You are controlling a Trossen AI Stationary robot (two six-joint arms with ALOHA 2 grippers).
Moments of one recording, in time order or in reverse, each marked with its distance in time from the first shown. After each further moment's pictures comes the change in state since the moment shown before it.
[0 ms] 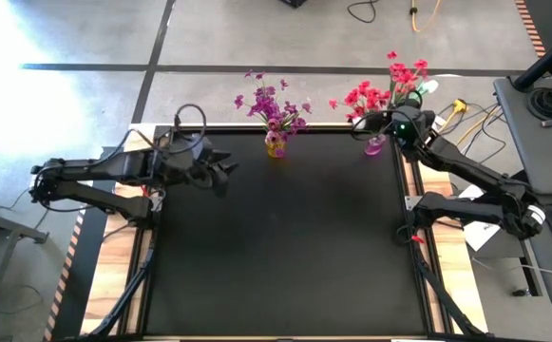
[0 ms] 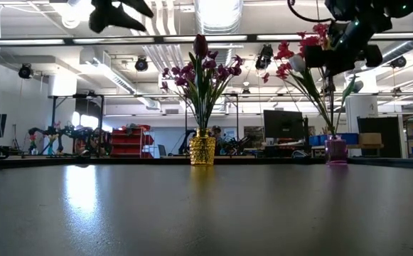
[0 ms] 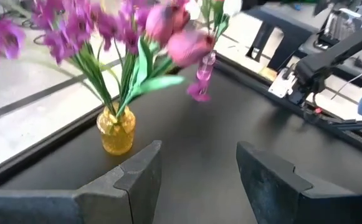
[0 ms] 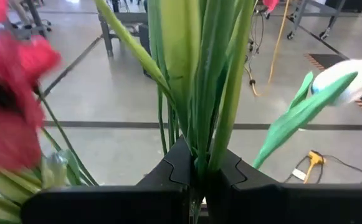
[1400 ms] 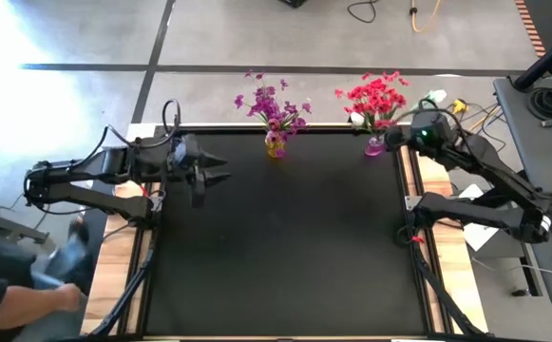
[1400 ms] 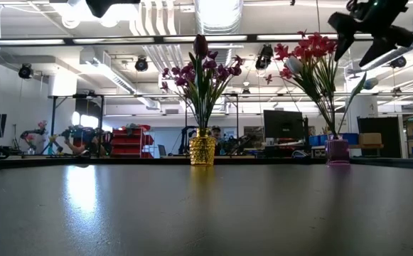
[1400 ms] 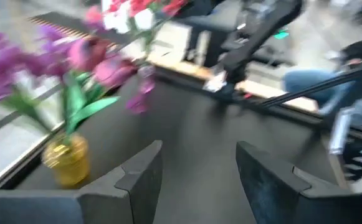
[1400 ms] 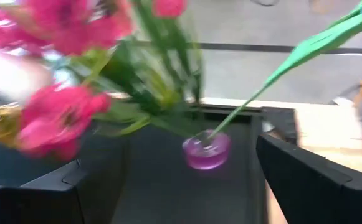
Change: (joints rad) left arm 0.002 -0.124 0.017 -0.010 0.256 0.202; right arm 0.088 -0.132 0.274 -0.768 -0.274 0.282
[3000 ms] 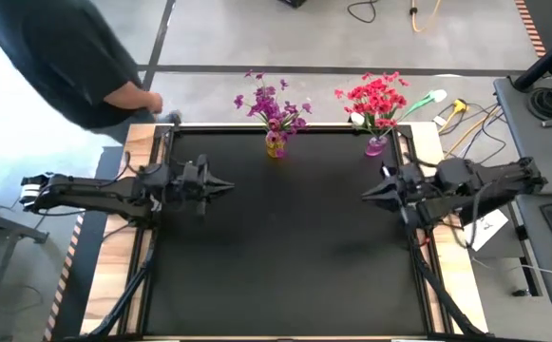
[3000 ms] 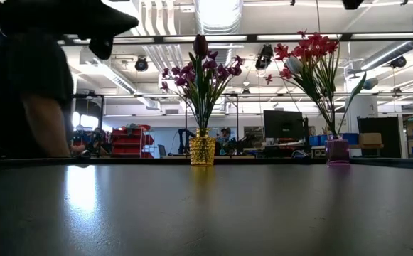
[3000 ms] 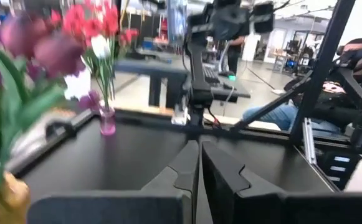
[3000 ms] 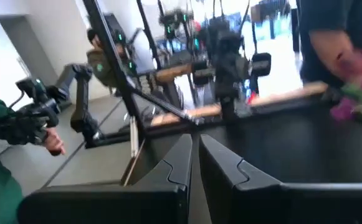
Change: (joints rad) left arm 0.024 -0.144 -0.655 0.846 0.182 0.124; right arm 0.887 -0.219 -0.272 0.811 -0.415 -0.294
